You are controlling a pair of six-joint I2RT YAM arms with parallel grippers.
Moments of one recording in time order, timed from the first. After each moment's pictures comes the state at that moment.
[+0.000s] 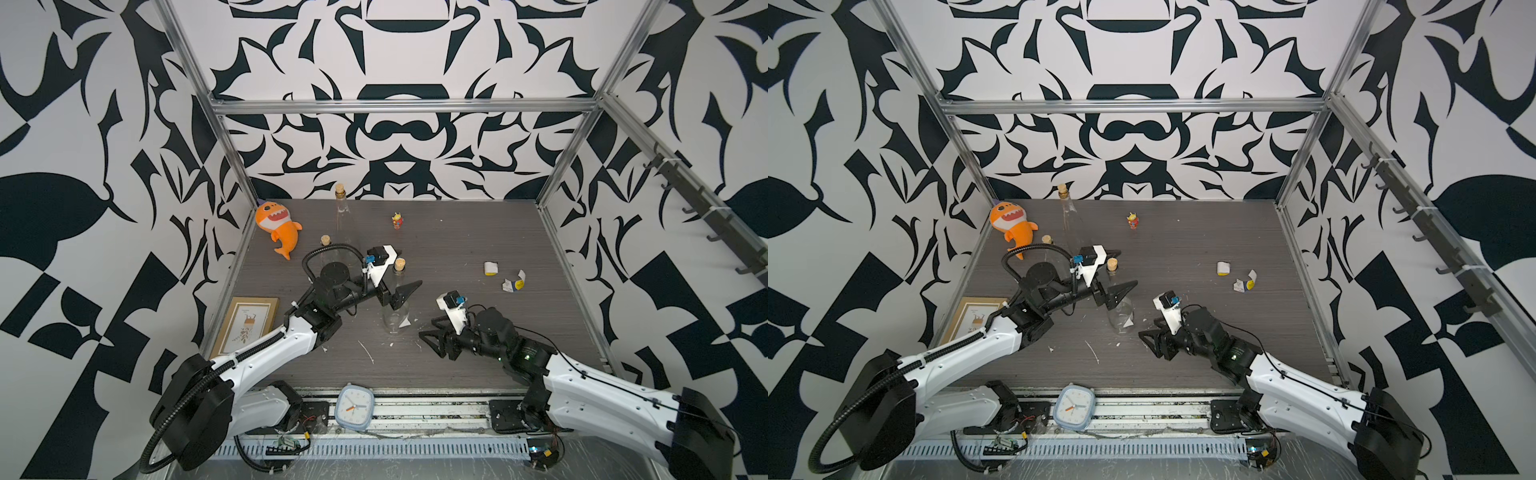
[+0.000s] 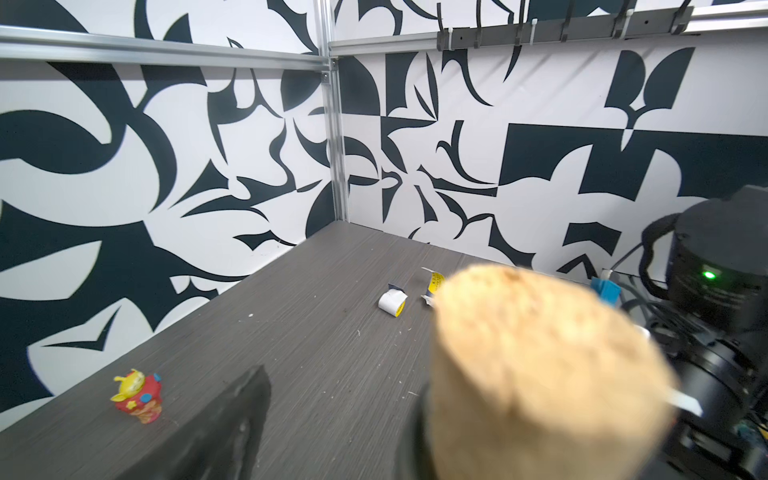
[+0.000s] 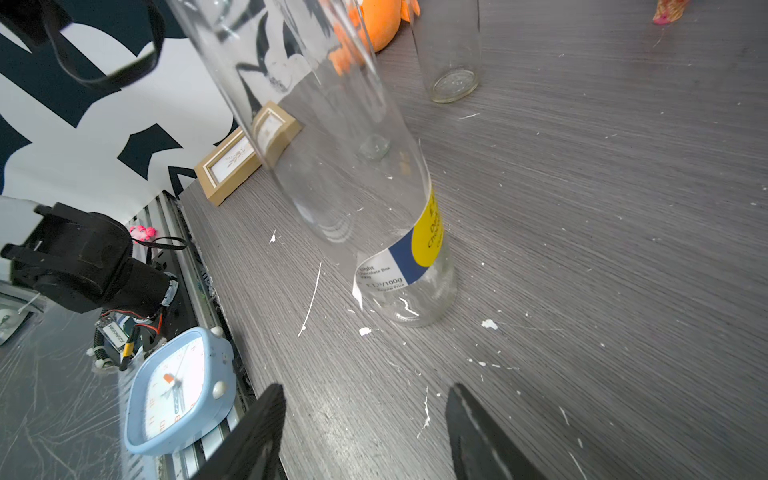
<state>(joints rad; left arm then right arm) -0.69 1.18 0.65 0.57 0.43 0.00 0.86 0.86 0.36 0.06 -0.20 0.36</state>
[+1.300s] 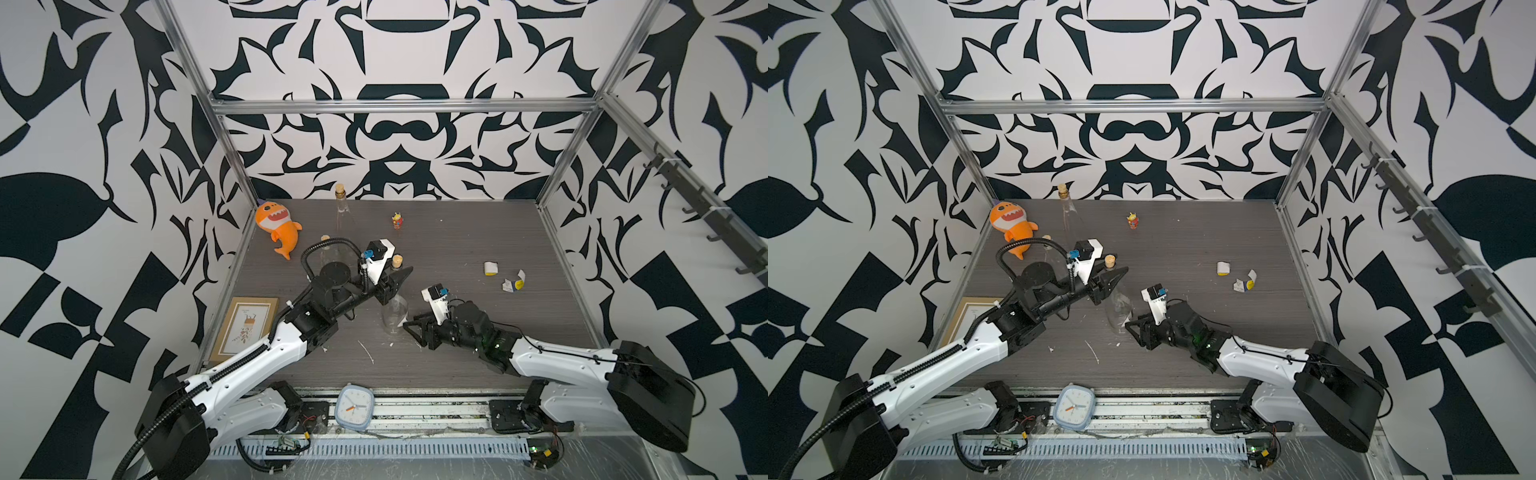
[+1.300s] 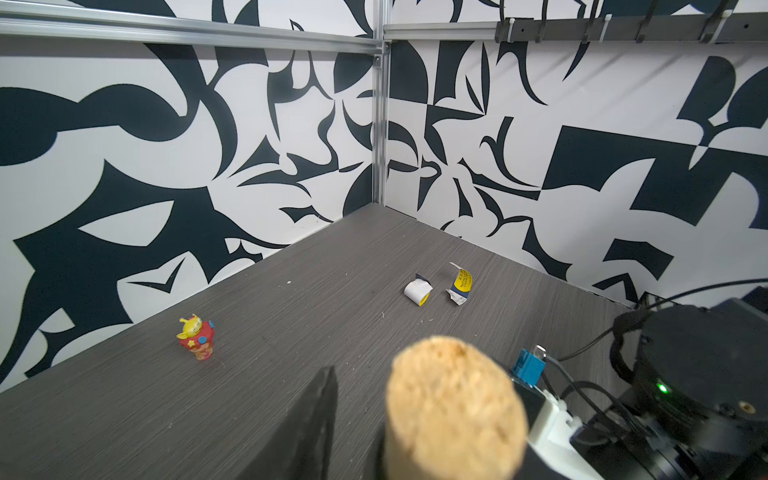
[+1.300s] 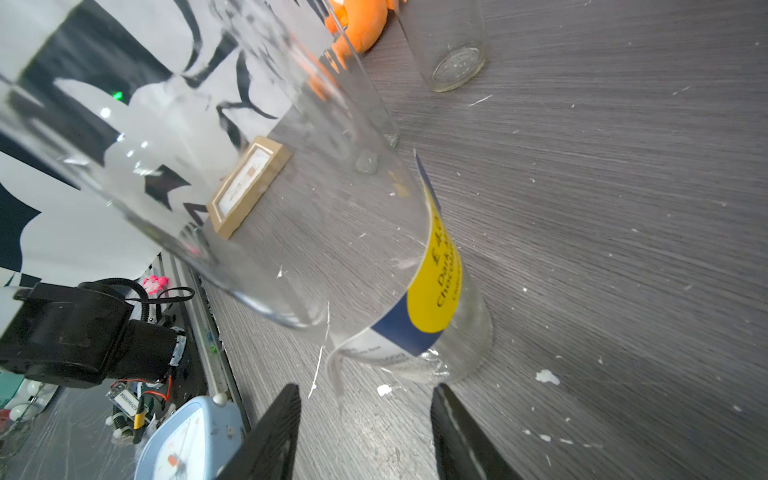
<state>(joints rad) -0.77 1.07 0.73 0.30 0.21 -0.03 0.88 1.22 0.39 0.40 -0.20 0.54</state>
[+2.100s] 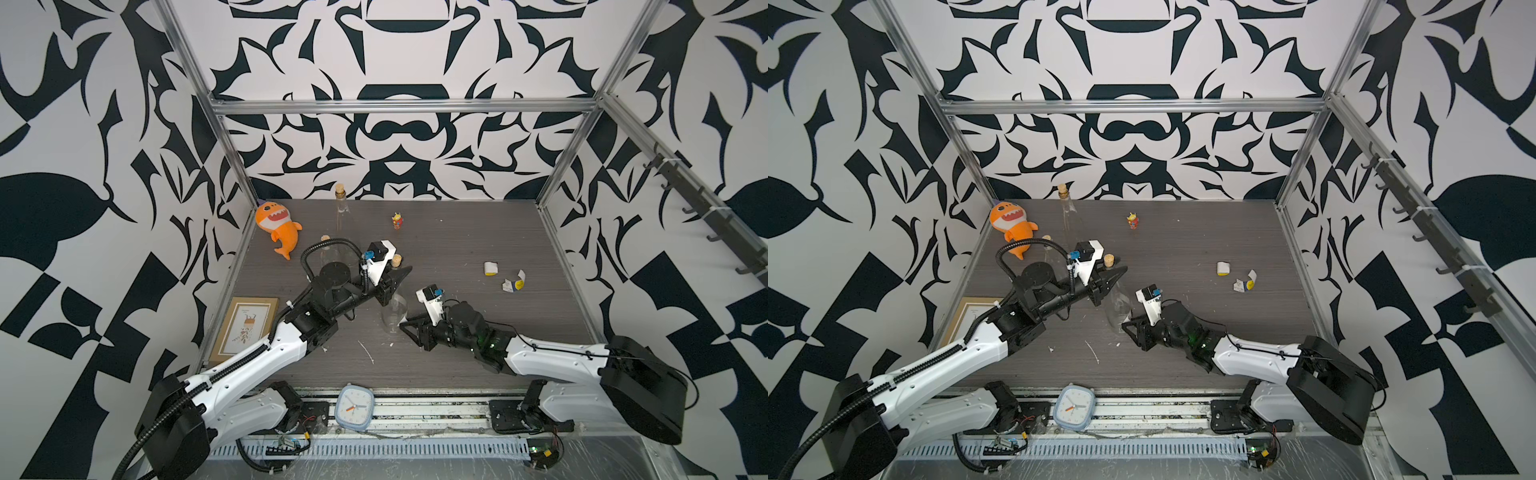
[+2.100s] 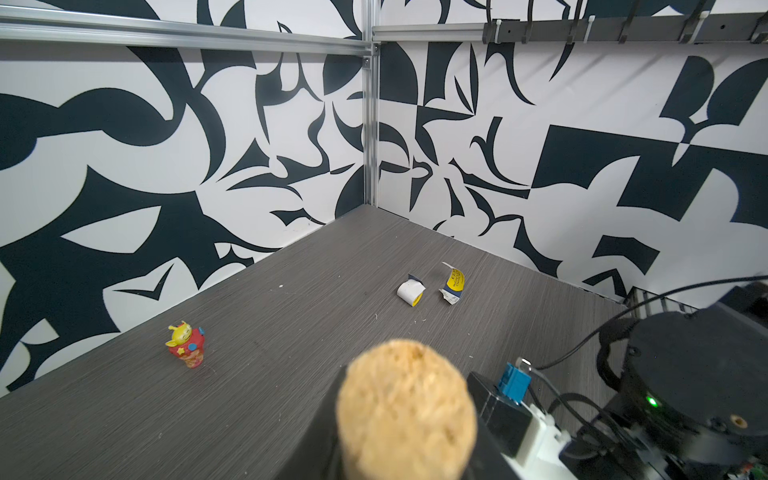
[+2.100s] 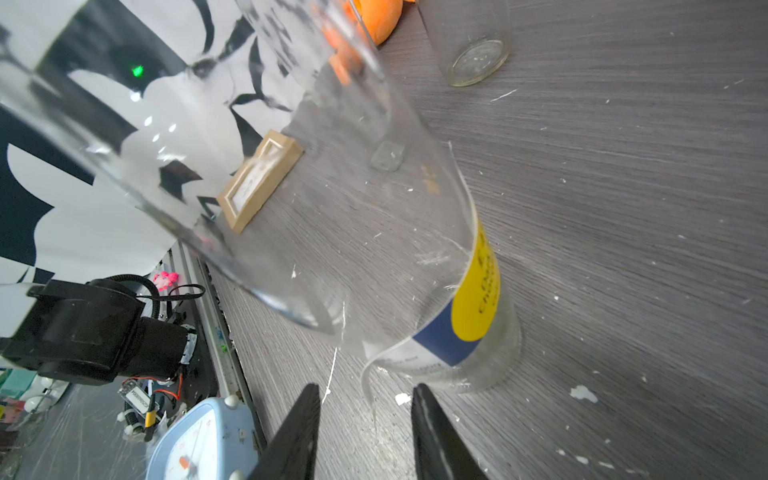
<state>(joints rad) -0.77 1.07 0.73 0.31 0.24 -0.03 0.91 1.26 0.41 0.43 -0.20 0.56</state>
